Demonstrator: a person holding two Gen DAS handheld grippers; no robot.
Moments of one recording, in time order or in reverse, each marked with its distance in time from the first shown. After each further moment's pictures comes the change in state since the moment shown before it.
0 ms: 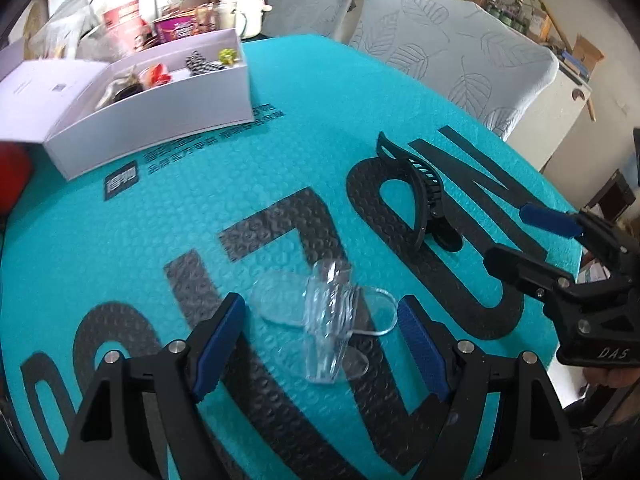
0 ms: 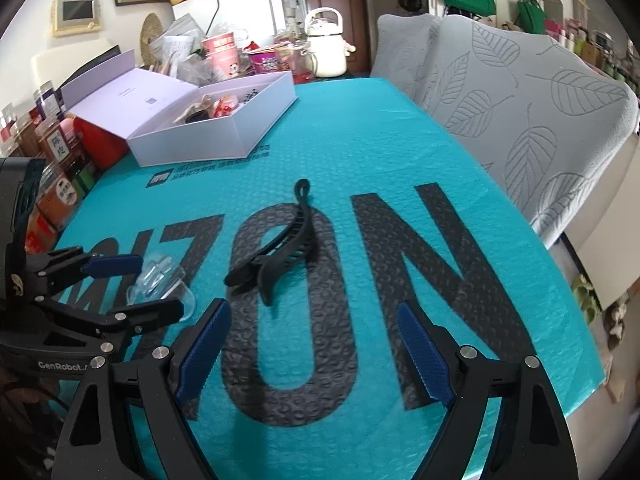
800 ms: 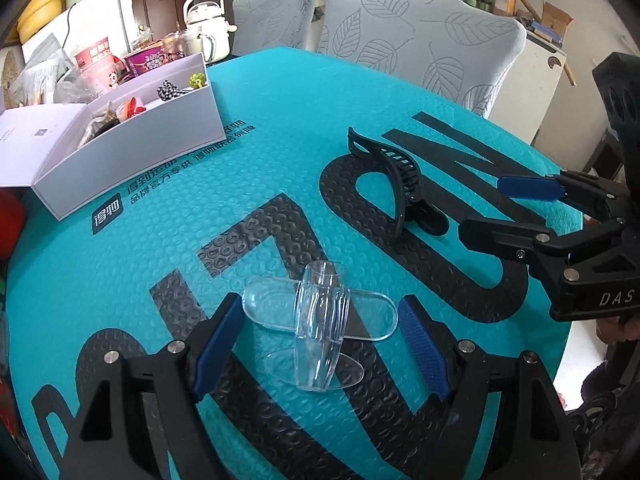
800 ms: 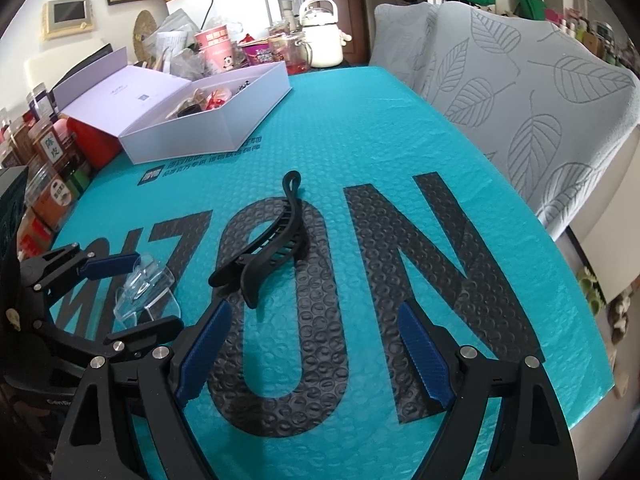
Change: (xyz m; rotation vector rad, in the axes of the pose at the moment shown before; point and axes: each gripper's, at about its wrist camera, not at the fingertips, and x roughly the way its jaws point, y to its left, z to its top) left arm 0.002 -0.012 -0.004 0.140 -0.041 0.008; right arm 0.012 -0.008 0.001 0.013 0.029 0.013
